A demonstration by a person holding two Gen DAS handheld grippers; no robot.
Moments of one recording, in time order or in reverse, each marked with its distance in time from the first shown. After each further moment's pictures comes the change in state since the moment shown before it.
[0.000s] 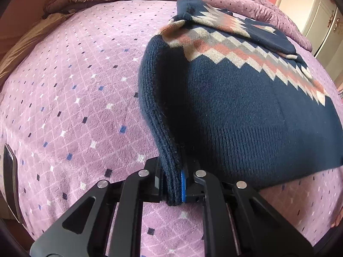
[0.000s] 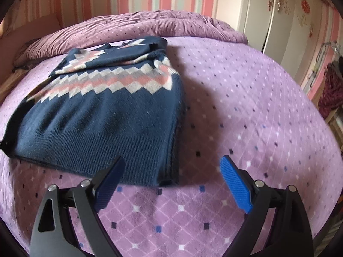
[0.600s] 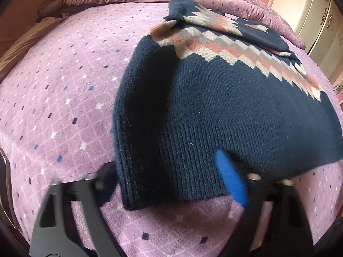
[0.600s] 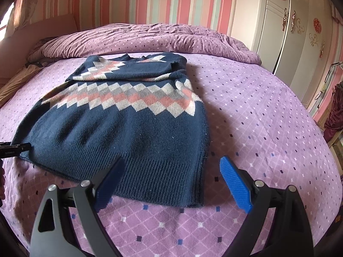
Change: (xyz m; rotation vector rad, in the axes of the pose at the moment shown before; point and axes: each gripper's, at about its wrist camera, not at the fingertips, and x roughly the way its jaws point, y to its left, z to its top) left arm 0.005 -0.003 -0.004 0.027 -0.027 -0.038; right arm -0.021 0.037 0.022 -0.114 -0.091 0.040
